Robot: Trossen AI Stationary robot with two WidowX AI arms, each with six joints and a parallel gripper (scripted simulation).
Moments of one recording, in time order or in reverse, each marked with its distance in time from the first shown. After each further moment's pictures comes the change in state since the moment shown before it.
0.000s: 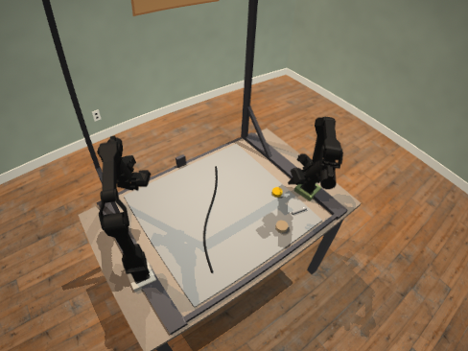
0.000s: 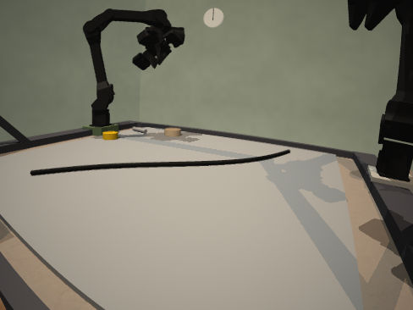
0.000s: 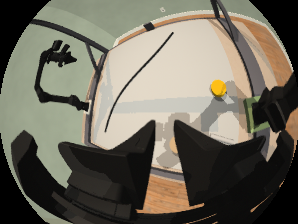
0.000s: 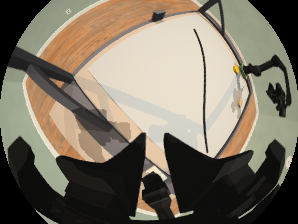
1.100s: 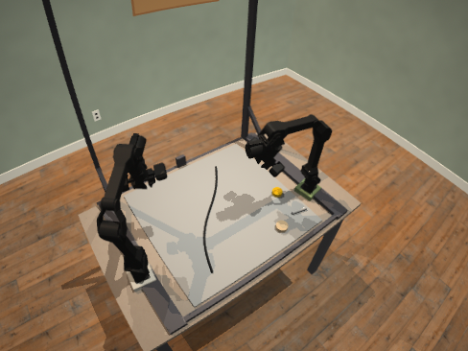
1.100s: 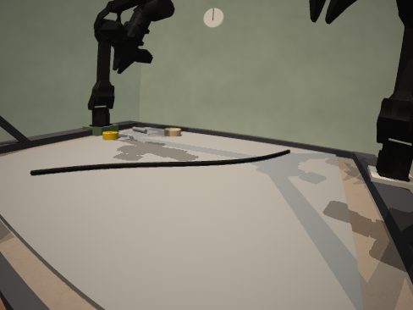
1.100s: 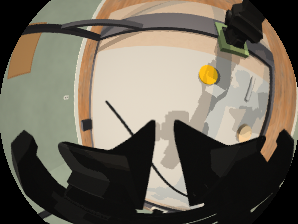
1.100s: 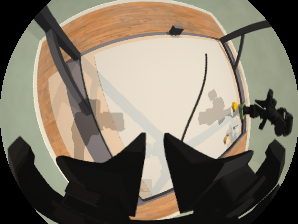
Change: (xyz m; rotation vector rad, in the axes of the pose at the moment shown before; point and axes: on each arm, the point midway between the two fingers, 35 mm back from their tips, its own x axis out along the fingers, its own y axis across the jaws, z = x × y) left arm 0.122 -0.002 0.138 1.183 -0.281 -0.597; right arm -0.006 -0.065 0.005 -0.375 -0.097 0.070
